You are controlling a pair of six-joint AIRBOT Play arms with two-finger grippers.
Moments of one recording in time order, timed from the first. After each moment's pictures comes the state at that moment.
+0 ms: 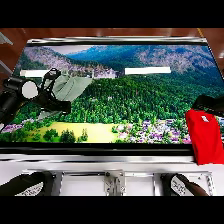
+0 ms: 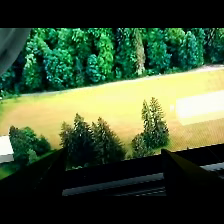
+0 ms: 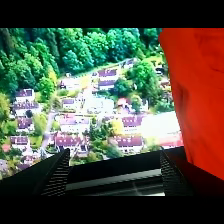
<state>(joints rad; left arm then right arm) -0.32 -1.19 1.22 1.55 -1.33 -1.66 -0.38 -1.13 1.26 -1.43 1.44 1.42</state>
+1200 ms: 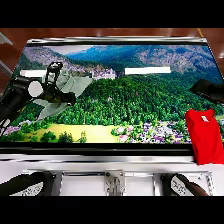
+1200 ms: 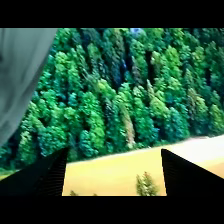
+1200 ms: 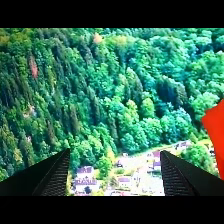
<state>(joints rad) -0.29 -1.27 1.24 1.59 -1.08 -1.66 -0.38 -1.13 1.26 -1.23 1.18 1.45</state>
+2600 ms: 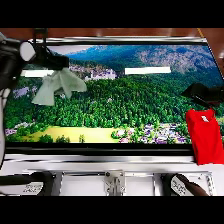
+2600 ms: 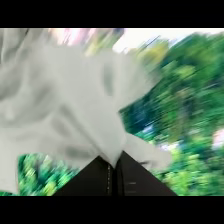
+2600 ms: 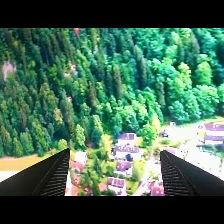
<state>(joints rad) -0.30 -1.47 1.81 1.65 -1.13 -1.72 -0.38 -1.13 1.26 -1.08 1.36 1.41</state>
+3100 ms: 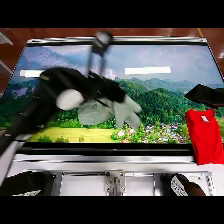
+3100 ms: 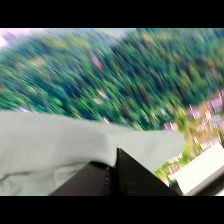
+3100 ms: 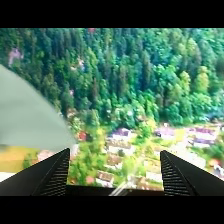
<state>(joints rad) -0.89 -1.40 1.65 1.63 -1.00 -1.91 -0.38 -0.99 1.26 -1.12 1.42 1.32</state>
